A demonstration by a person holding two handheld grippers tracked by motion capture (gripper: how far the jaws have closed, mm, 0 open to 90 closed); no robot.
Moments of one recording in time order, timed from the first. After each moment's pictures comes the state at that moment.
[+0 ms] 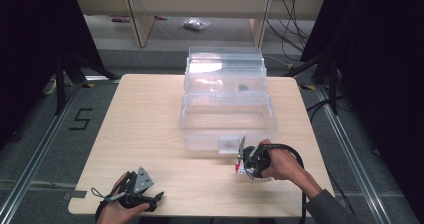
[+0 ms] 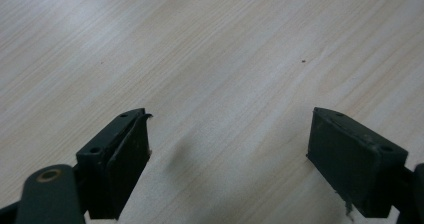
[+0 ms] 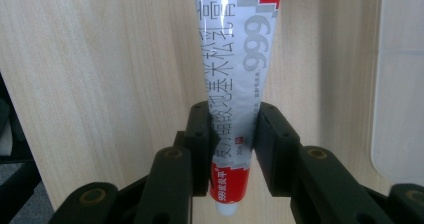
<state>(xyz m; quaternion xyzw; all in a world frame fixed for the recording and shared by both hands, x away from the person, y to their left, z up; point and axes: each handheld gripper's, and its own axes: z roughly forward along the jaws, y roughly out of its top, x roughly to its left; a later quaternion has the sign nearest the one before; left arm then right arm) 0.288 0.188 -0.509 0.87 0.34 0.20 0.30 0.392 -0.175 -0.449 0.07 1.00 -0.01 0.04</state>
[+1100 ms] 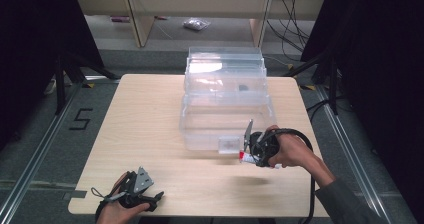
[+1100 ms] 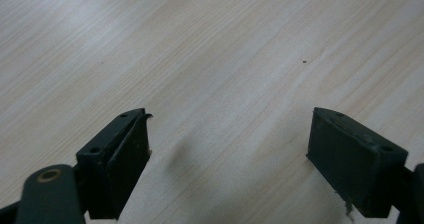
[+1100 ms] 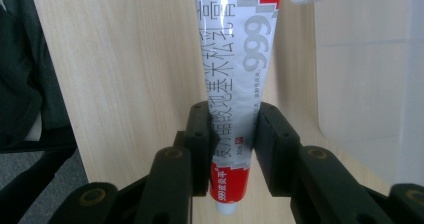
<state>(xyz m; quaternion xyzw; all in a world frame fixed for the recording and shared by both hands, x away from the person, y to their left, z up) 0.288 0.188 -0.508 0.87 0.34 0.21 0.29 0.400 -0.184 -0.393 0.10 0.99 0.00 0.03</state>
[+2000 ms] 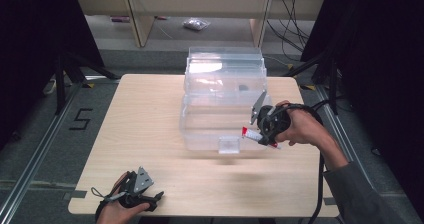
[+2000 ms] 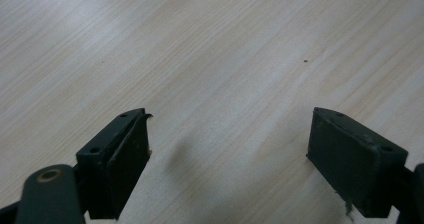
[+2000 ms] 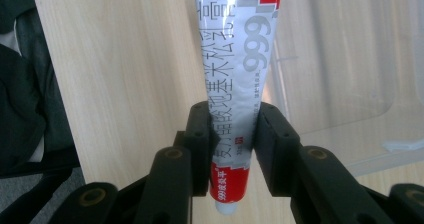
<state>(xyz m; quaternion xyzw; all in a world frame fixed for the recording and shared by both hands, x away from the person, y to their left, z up) 0.288 0.188 -0.508 0.87 0.34 0.21 0.29 0.426 -0.197 -0.328 0.11 0.99 0.07 0.06</state>
